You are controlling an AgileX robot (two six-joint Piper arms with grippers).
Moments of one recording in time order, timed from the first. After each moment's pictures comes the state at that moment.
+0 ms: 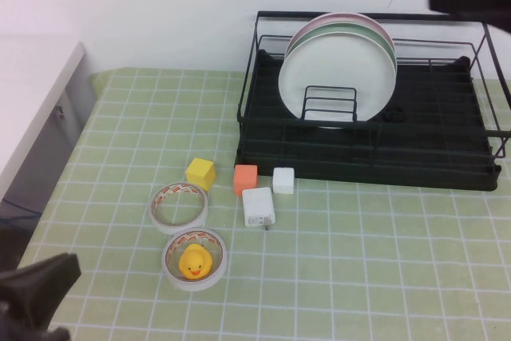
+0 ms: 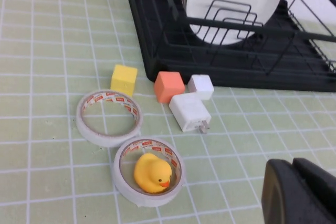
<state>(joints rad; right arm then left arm) 0.12 1.26 -1.28 1.20 1.01 -1.38 -0.19 0.54 -0.38 -0.85 0.42 0.58</state>
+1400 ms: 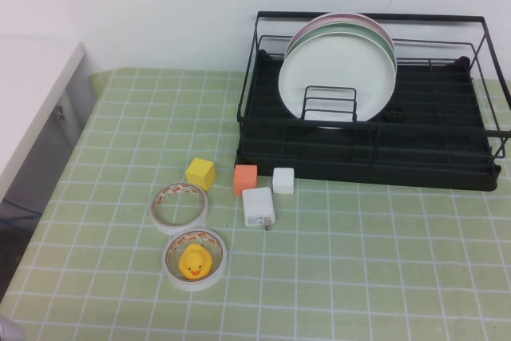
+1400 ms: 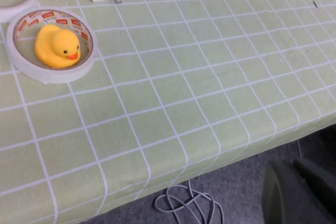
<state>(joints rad) 0.12 0.29 -0.45 1.20 0.49 -1.49 -0.19 0.46 -0.32 -0.83 0.79 0.58</state>
